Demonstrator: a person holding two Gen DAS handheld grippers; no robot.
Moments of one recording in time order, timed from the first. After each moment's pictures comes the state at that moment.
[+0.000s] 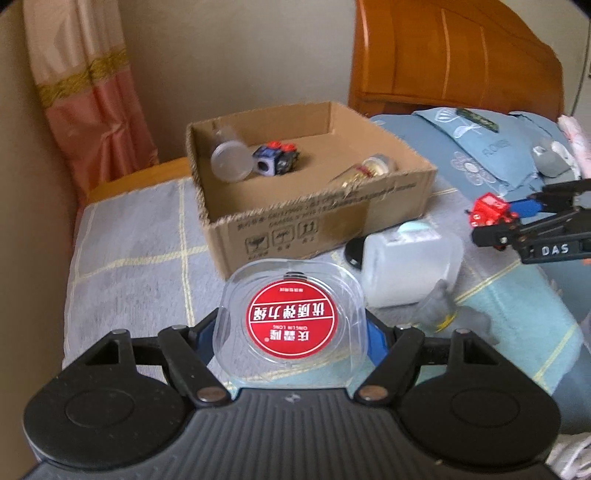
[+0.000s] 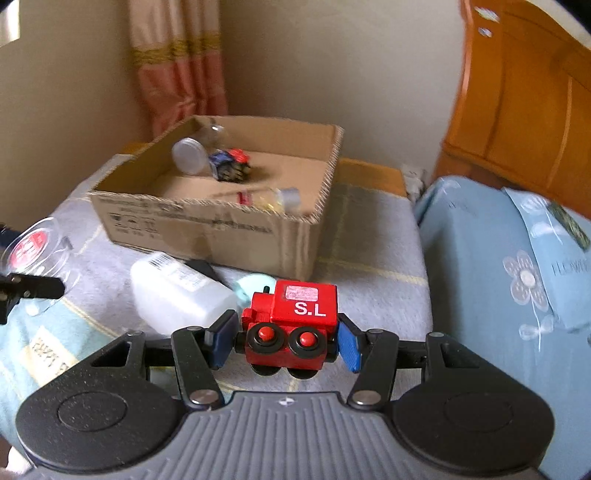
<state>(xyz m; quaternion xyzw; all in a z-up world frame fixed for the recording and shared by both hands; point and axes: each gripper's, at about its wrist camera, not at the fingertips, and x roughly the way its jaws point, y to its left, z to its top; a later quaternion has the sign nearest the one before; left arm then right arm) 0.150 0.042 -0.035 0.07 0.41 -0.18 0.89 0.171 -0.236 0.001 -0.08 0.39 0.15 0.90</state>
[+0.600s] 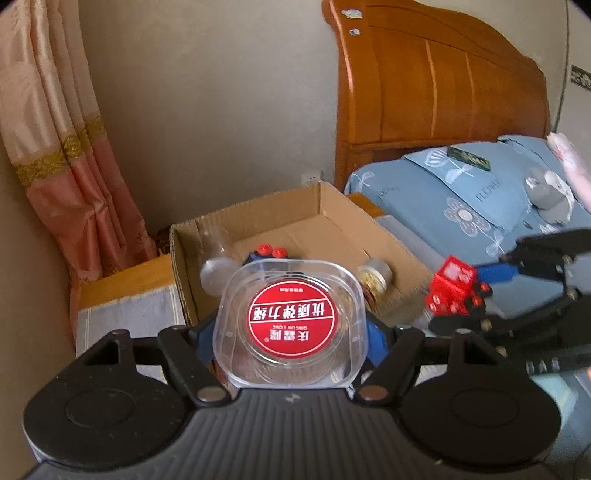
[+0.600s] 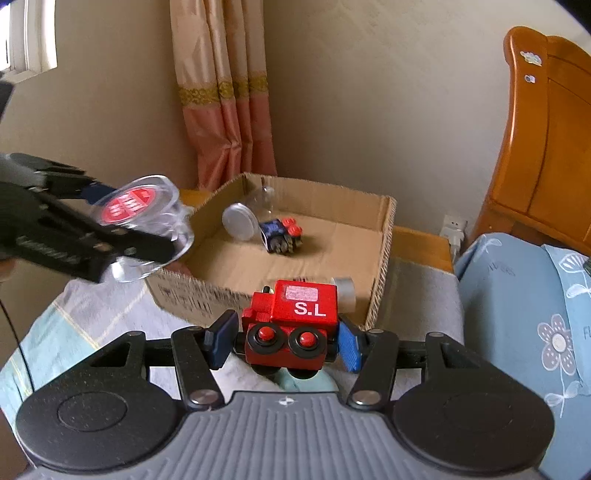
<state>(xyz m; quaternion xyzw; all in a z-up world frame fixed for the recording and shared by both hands) 0.225 0.006 0.028 0.09 0.35 -0.19 0.91 0.206 -0.205 0.046 -0.07 0.35 0.21 0.91</state>
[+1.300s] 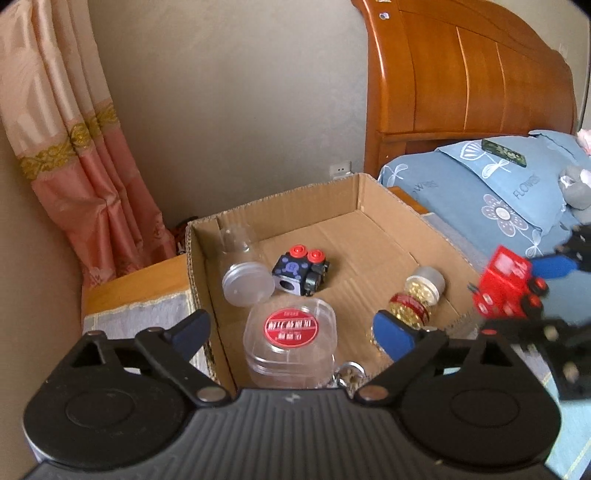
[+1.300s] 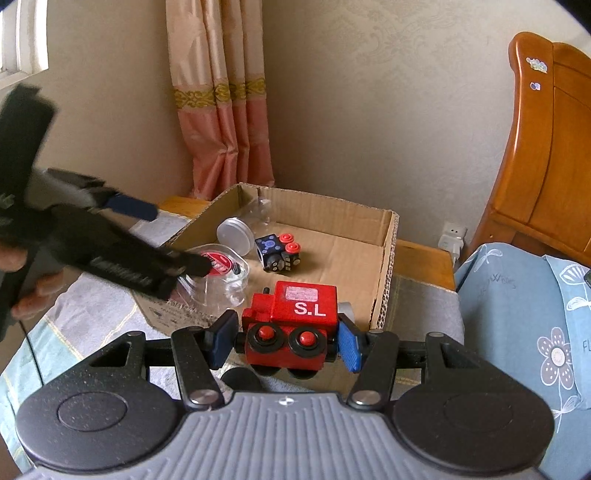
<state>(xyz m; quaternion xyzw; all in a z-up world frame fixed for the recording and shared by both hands) 0.261 0.006 0.003 0.10 0.37 -0.16 0.91 0.229 -0.194 0.049 -0.07 0.35 0.21 0.91</state>
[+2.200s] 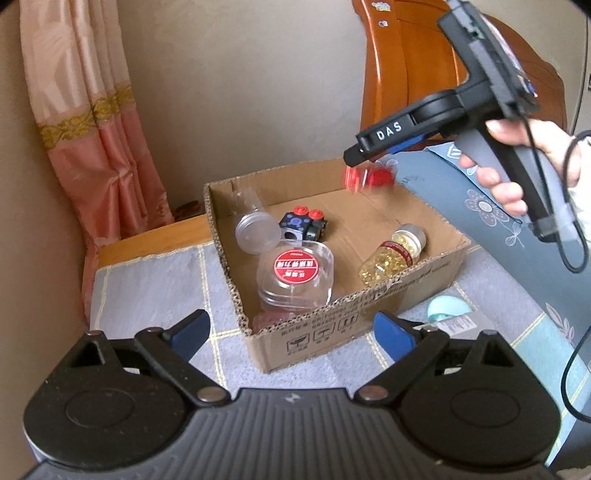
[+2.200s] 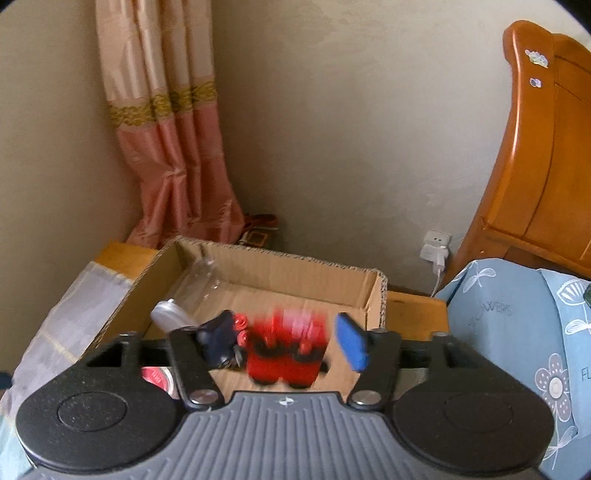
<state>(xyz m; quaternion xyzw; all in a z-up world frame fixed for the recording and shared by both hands) 0.209 0.050 -0.004 0.07 0.37 -0.17 0.91 0.359 -0.157 0.054 -0.06 0.36 0.15 0.92</state>
